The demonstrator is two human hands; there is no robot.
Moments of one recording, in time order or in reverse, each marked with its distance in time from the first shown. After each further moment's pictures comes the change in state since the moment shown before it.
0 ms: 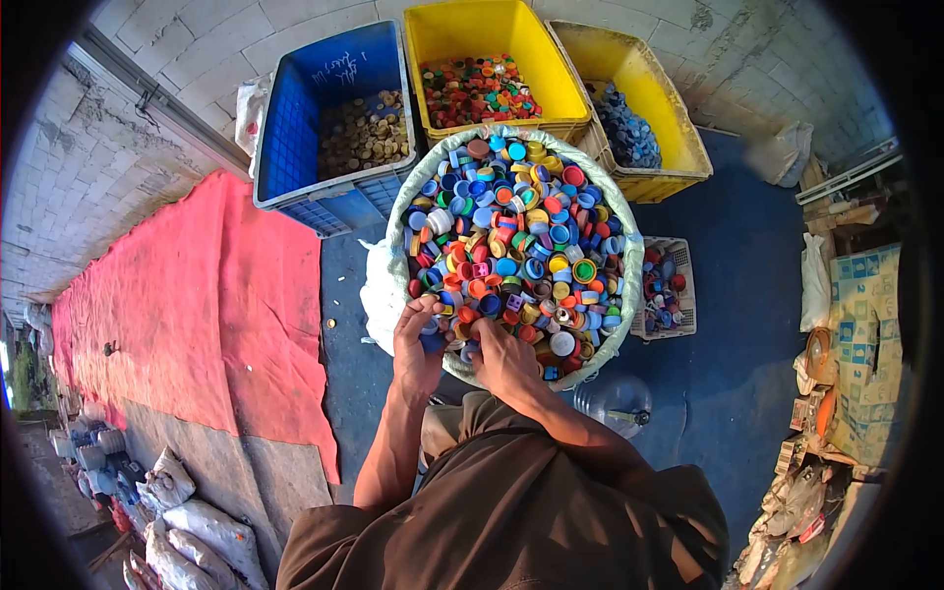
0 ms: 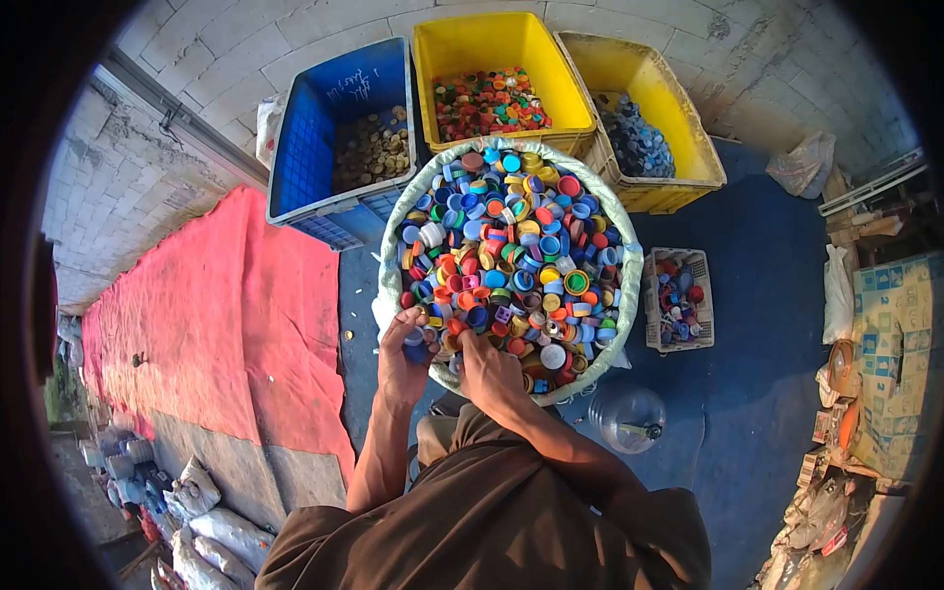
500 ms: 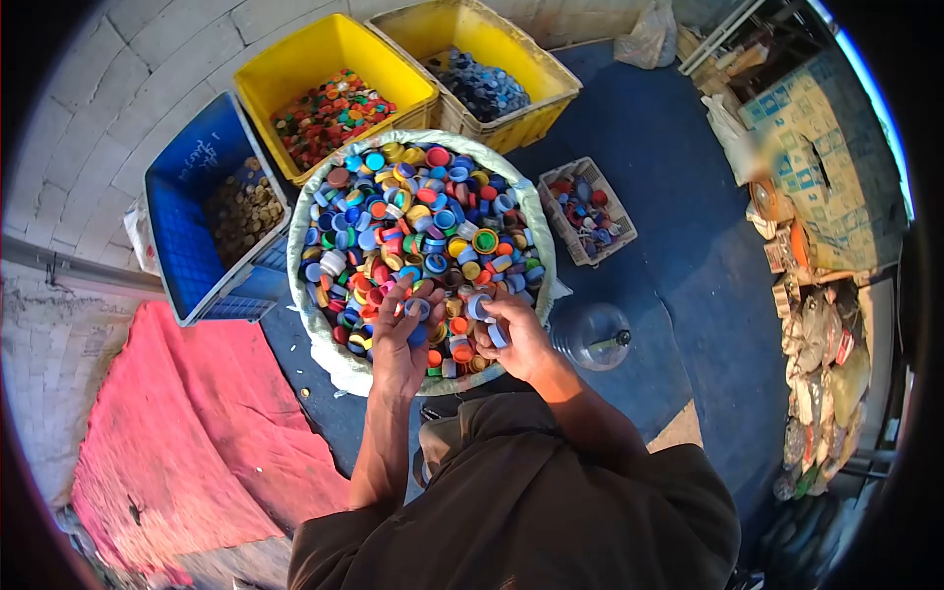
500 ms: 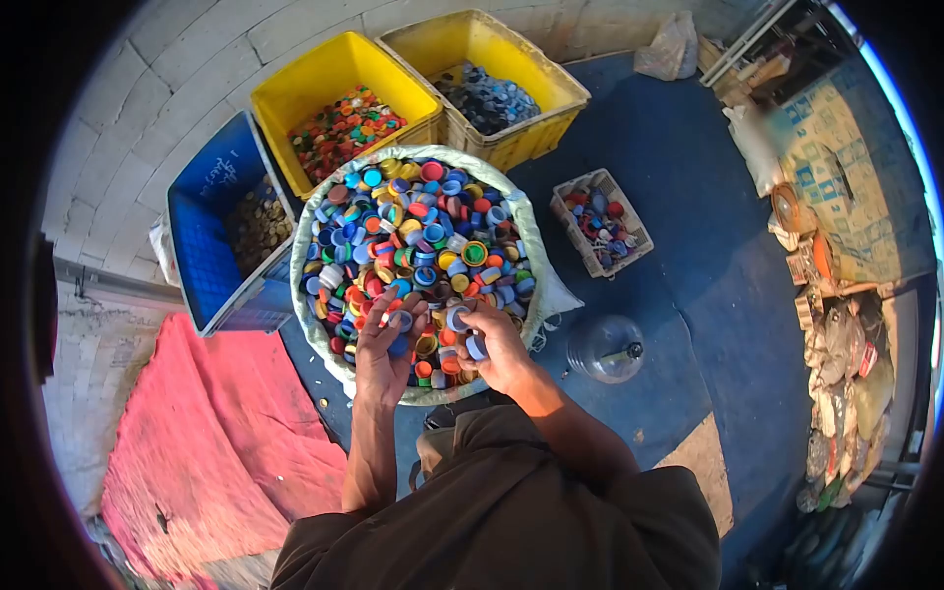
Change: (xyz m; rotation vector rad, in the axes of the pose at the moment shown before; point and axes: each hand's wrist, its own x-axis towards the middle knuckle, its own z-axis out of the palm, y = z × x) left_hand 0.018 -0.019 0.063 0.103 -0.408 -0.238; right_hand -0.034 0.027 -0.070 1.866 0.331 0.563
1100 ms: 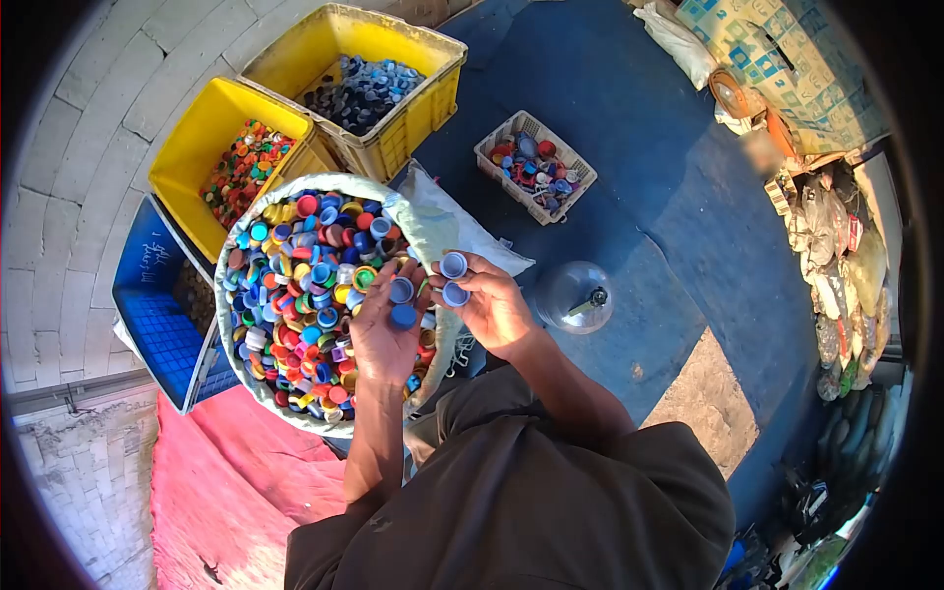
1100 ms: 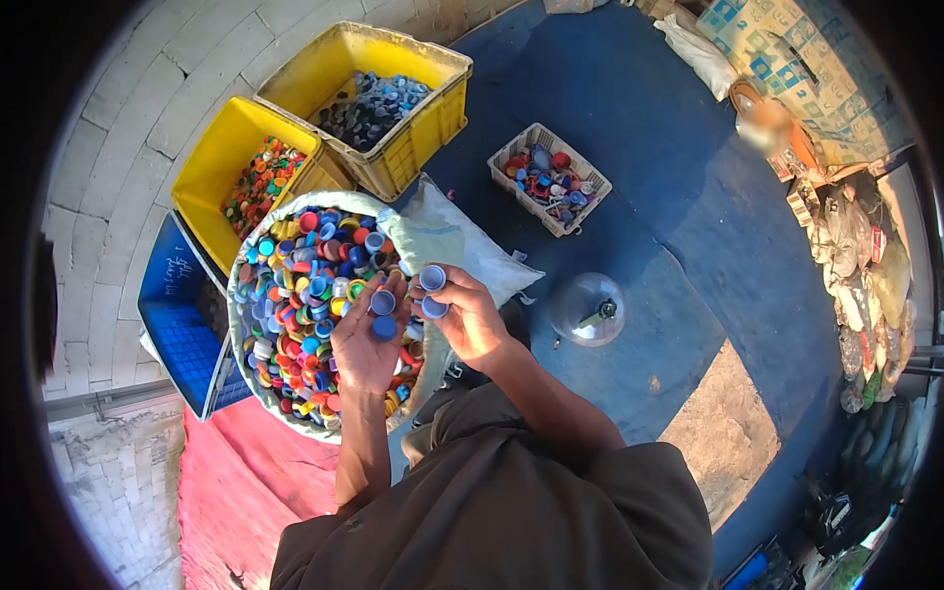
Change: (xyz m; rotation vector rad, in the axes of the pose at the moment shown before) left_hand 0.058 -0.092 0.121 -0.006 -0.089 -0.210; right_hand -0.016 -0.095 -0.092 0.284 -0.028 -0.357
